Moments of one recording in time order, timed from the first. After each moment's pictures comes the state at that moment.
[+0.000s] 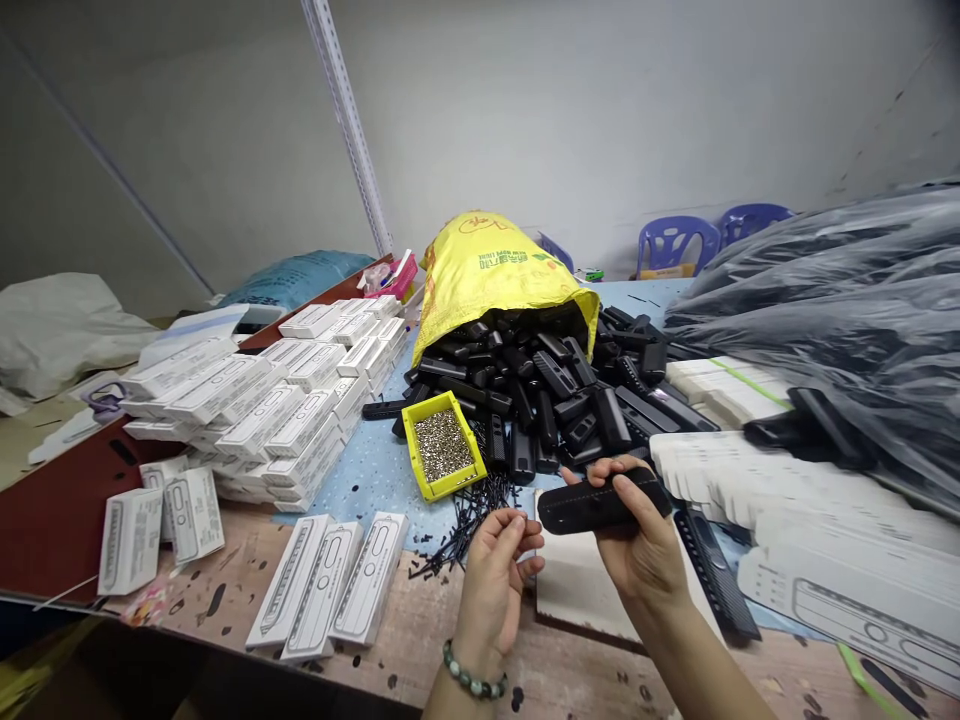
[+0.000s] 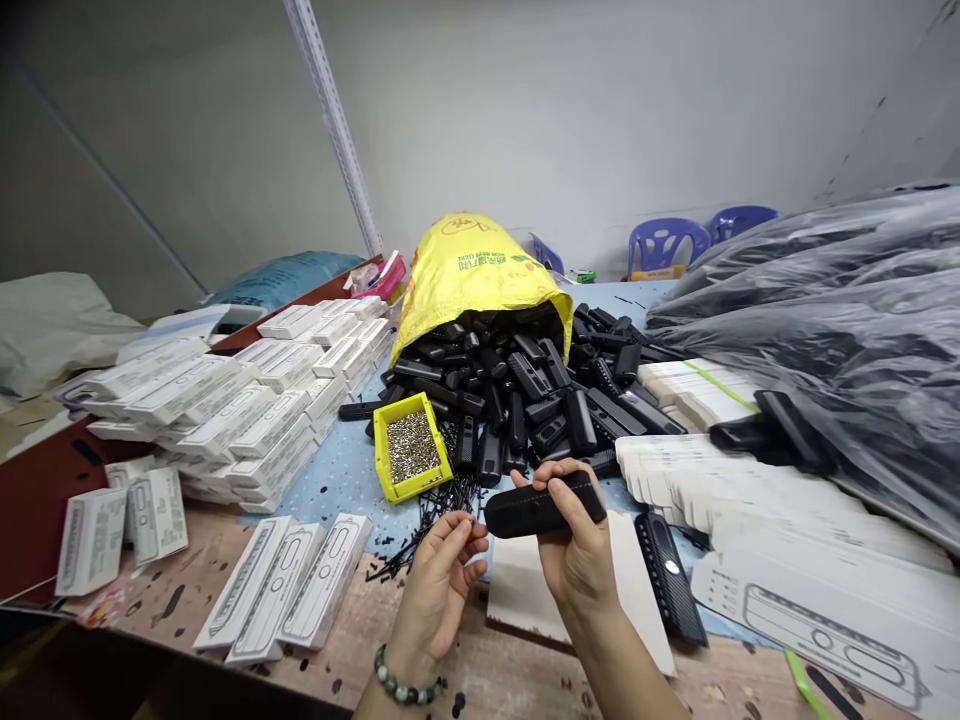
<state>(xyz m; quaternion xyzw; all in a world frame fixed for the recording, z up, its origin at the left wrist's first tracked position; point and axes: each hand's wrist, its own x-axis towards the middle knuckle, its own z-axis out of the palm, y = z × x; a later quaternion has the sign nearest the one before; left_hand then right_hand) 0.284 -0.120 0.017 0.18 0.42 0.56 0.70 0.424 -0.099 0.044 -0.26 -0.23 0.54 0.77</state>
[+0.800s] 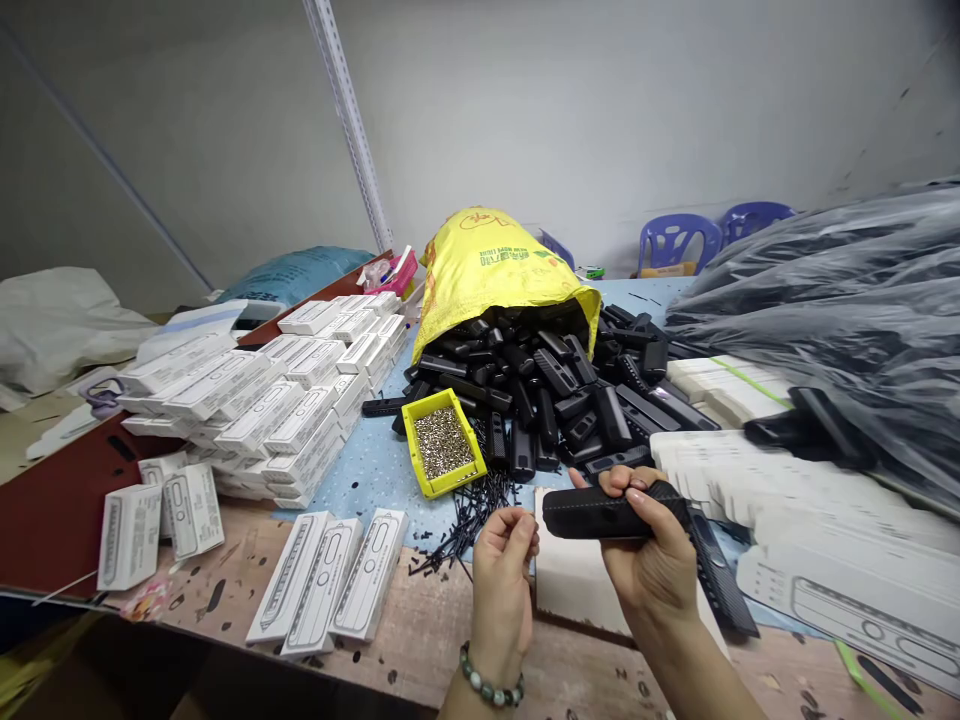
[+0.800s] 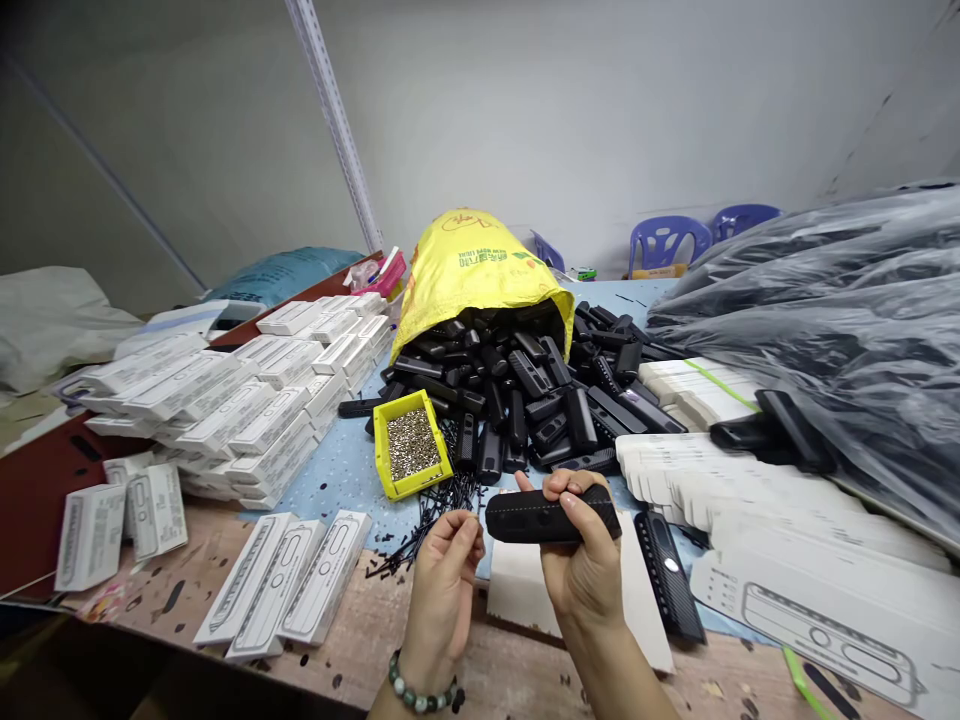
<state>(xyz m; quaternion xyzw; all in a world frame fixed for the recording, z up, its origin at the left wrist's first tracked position) 0.301 -0.124 0.016 0.23 0.43 0.60 0.63 0.421 -0.107 0.044 -0.26 -0.21 0.52 0.79</state>
